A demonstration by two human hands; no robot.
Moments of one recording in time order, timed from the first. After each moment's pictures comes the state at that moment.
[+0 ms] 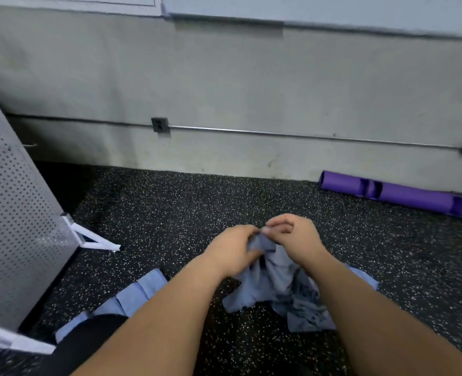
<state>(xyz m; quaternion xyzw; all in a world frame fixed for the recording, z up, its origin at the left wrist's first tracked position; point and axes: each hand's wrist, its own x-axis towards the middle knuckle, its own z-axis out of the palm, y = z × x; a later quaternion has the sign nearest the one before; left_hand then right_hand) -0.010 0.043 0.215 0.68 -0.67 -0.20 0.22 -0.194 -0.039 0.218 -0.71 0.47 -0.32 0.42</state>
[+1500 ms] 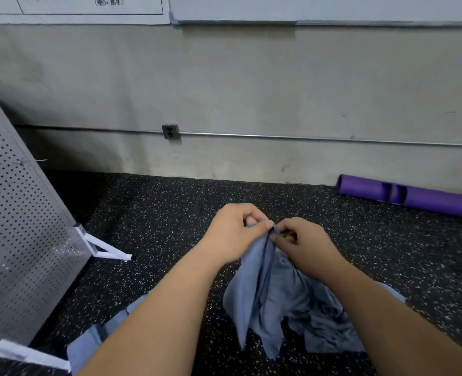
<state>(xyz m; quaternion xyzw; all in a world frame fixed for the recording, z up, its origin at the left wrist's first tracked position) 0.015 0.022 0.277 0.62 -0.58 -0.26 0.46 -0.177 -0.047 0.260 -0.83 0.43 -0.23 0.26</state>
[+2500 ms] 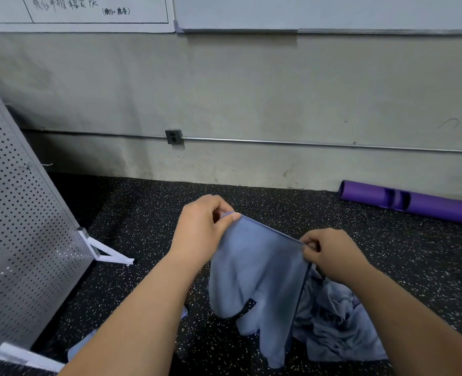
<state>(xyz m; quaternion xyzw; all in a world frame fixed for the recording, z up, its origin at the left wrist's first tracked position) 0.058 0.046 0.286 0.69 -0.55 -0.06 0.47 -0.217 -0.082 0.251 -0.84 0.50 -0.11 0.18</state>
